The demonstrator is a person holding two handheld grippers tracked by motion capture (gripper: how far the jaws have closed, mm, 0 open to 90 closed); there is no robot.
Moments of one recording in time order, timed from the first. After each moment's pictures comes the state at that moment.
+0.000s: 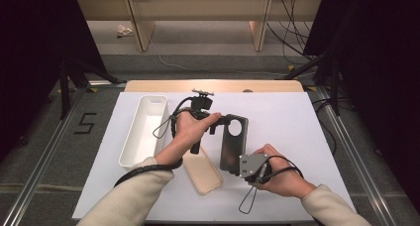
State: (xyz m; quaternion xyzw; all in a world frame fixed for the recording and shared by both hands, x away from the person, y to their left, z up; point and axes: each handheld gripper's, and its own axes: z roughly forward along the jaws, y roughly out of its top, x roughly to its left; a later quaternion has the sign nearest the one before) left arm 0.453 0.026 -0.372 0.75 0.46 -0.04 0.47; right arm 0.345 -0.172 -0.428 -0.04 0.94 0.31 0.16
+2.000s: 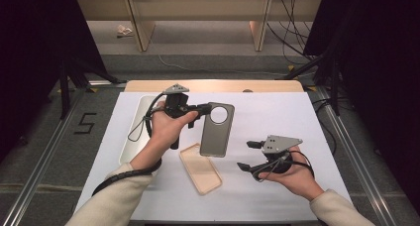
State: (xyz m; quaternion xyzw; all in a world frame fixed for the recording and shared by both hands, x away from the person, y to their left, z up) left arm 0.438 0.085 -0.349 0.73 0.40 0.07 0.54; right arm 0.360 -0.217 -0.427 0.19 0.85 0.47 0.14
